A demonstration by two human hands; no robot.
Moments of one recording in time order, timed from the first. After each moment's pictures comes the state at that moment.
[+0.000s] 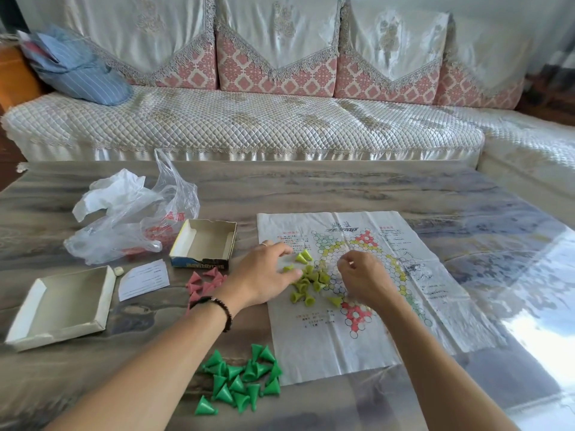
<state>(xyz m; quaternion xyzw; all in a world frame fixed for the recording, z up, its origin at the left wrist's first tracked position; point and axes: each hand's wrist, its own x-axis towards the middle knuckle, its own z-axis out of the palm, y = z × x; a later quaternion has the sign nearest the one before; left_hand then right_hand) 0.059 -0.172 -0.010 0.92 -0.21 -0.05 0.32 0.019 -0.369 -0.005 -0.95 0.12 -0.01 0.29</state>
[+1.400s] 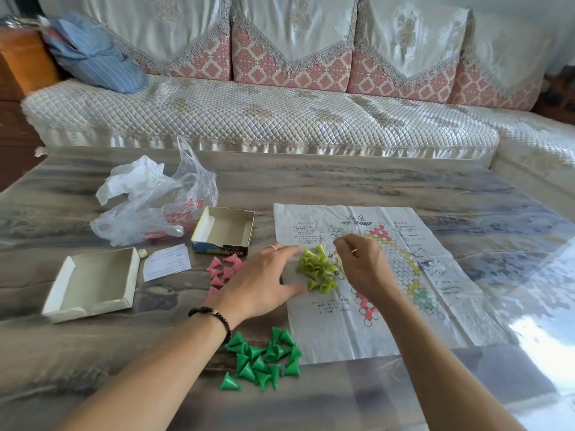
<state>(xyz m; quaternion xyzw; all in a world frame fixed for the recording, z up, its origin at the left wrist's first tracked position) 0.022 -0.140 -0.015 0.92 -0.28 0.01 0.29 0.020 -0.339 -0.011 -0.93 0.06 -0.14 0.34</state>
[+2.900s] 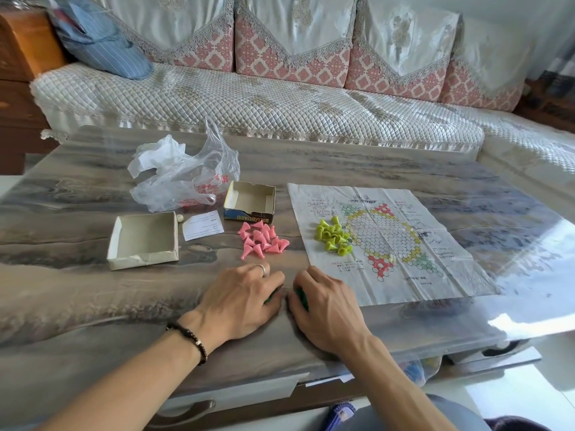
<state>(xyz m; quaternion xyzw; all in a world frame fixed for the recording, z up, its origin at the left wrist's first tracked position) -0.053 -0.051 -0.057 0.90 -0.38 0.19 0.12 -0.095 -0.229 -0.055 -0.96 -0.14 -0.21 0.11</state>
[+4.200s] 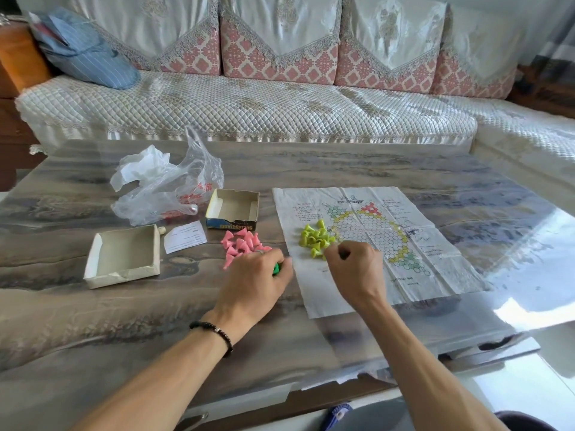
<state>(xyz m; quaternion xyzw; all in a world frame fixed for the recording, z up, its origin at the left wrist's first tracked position) -0.037 -0.110 -0.036 0.88 -0.26 0.24 0.33 -0.060 -0.291 -0.015 -0.91 0.10 -0.24 0.33</state>
